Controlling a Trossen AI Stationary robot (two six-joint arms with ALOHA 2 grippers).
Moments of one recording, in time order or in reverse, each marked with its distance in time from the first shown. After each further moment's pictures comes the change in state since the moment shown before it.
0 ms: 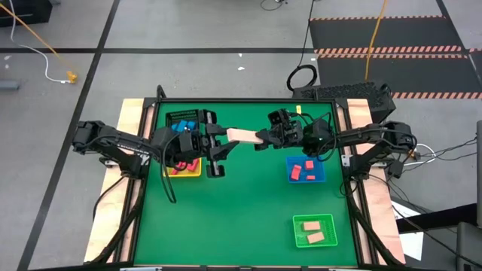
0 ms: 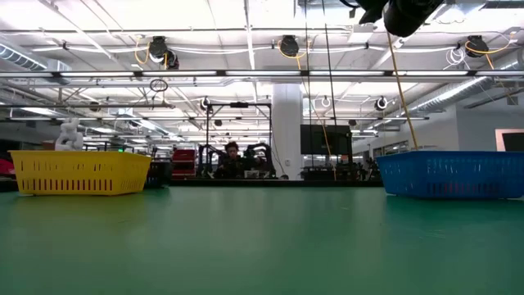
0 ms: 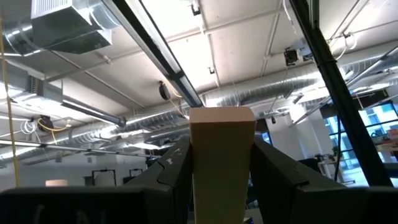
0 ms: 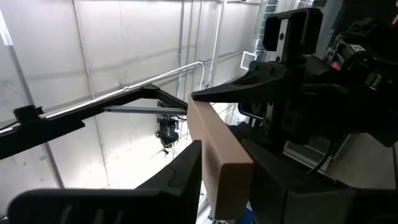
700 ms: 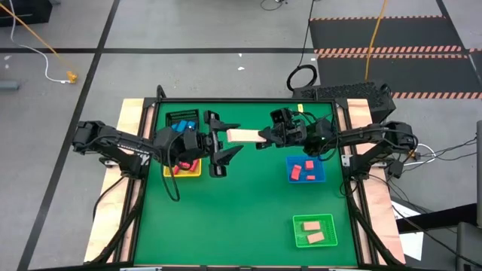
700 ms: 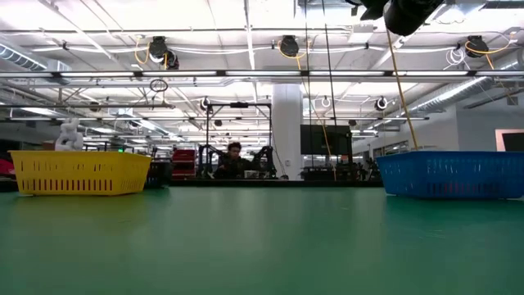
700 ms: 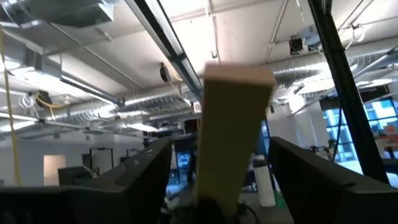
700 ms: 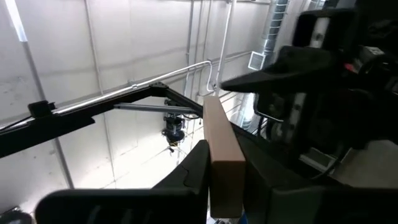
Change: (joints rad) left arm 0.006 0.000 -0.001 -0.054 -0.037 -0.068; right arm -0.005 -0.010 0.000 0.024 -0.010 -0.002
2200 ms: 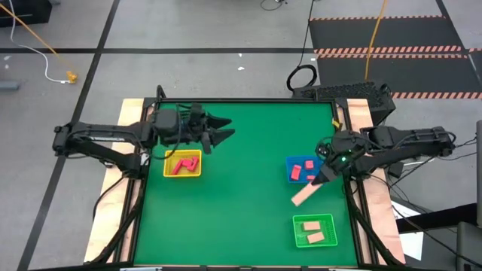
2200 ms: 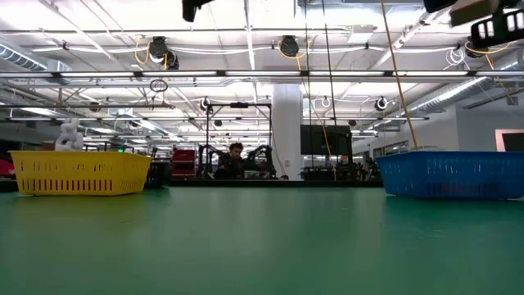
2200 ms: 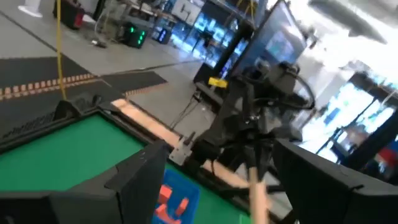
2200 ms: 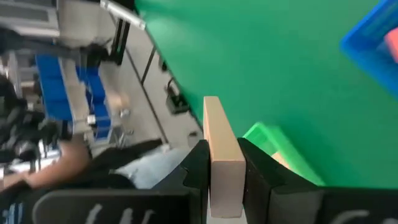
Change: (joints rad) left arm 0.182 -0.261 -0.001 -0.897 -0.005 -0.839; right arm 0.200 -0.736 0.000 -2.188 -0.104 -0.360
